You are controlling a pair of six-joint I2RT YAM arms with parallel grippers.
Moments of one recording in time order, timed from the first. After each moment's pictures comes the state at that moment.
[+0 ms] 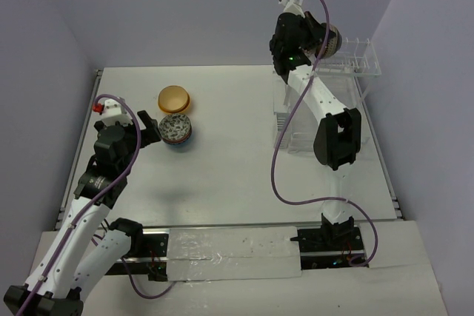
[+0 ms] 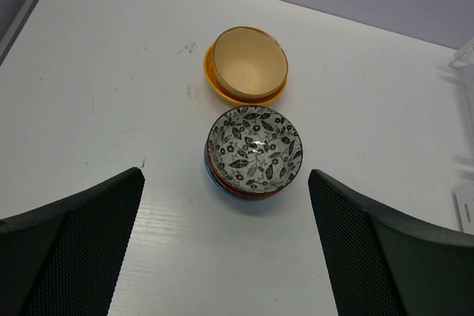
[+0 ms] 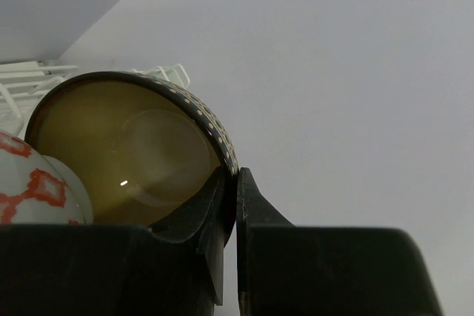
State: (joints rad) left arm -0.31 0.71 0.74 -0.29 -0.34 -0.33; right arm 0.33 2.10 2.02 0.24 1.31 -1.10
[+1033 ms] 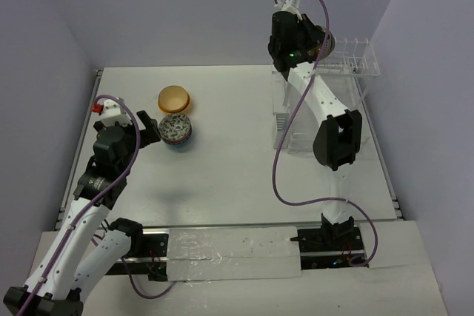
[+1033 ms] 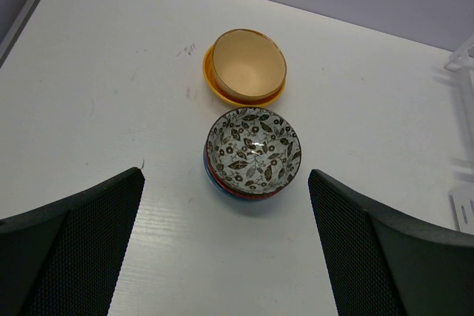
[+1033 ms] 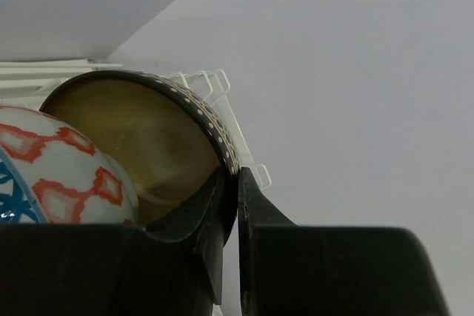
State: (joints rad) left arm -0.31 0.70 0.74 -0.29 -0.34 -0.33; right arm 0.34 2.10 2.09 -0.10 1.22 -0.81
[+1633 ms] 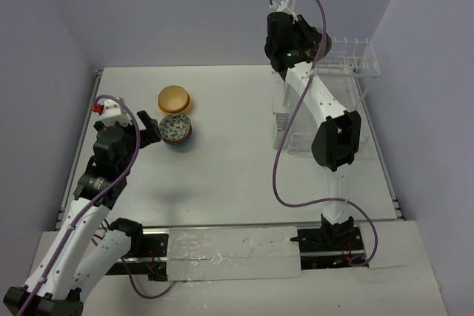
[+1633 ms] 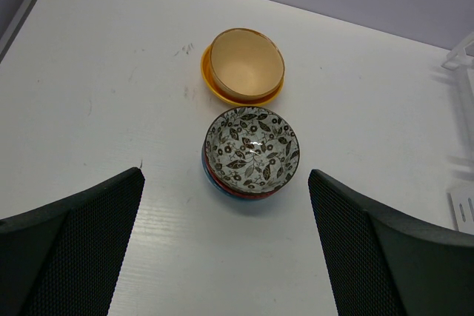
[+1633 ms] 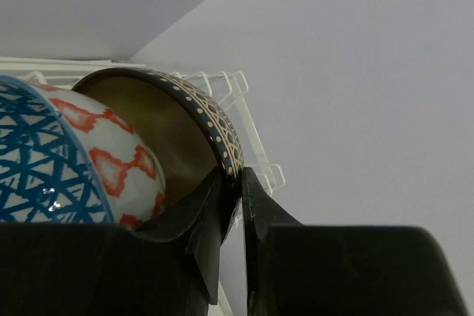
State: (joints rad) left arm -0.31 0.70 0.74 -0.29 -0.33 -0.33; right arm 0.37 2.10 2.12 -0.21 1.19 -0.73
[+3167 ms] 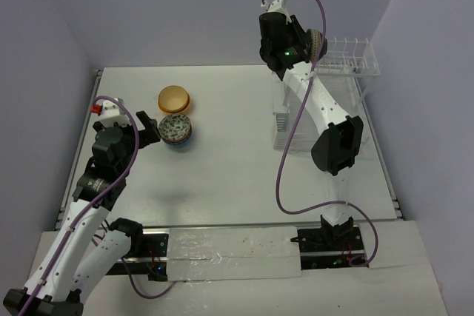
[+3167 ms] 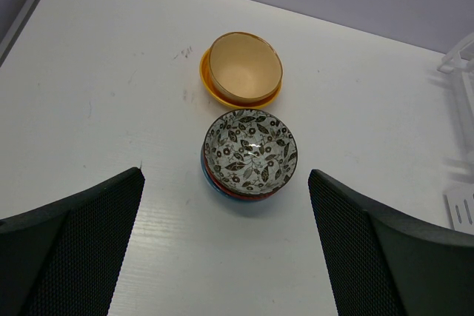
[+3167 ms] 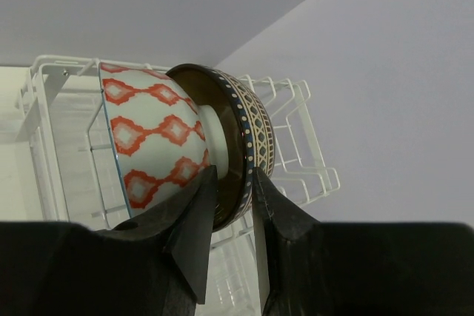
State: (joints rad) left arm -0.31 0.69 0.74 -0.29 -0.33 -0.33; right arm 0.43 2.06 2.17 -0.47 1.03 -0.46
